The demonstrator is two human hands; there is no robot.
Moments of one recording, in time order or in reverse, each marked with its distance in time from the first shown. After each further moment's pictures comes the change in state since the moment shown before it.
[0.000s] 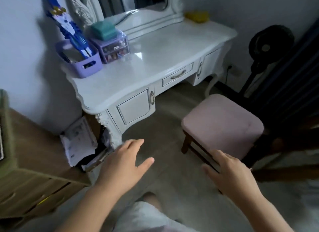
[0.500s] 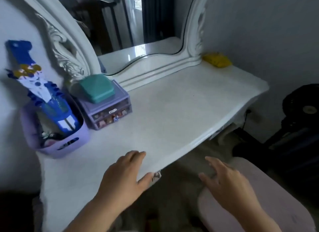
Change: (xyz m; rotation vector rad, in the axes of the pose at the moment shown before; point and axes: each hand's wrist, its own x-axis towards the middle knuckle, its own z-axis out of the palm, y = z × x) left_hand 0.375 -0.044 -0.079 0.054 -0.027 0.036; right_hand 0.379 -0.095 -0.075 0.077 0.064 -0.114
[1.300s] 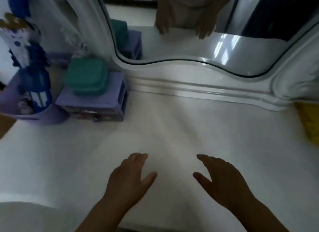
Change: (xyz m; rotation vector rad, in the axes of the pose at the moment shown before) left_hand 0.264 0.090 0.058 -0.239 0.163 -0.759; right_hand 0.411 0.056 -0.041 -0.259 -0.472 -0.807
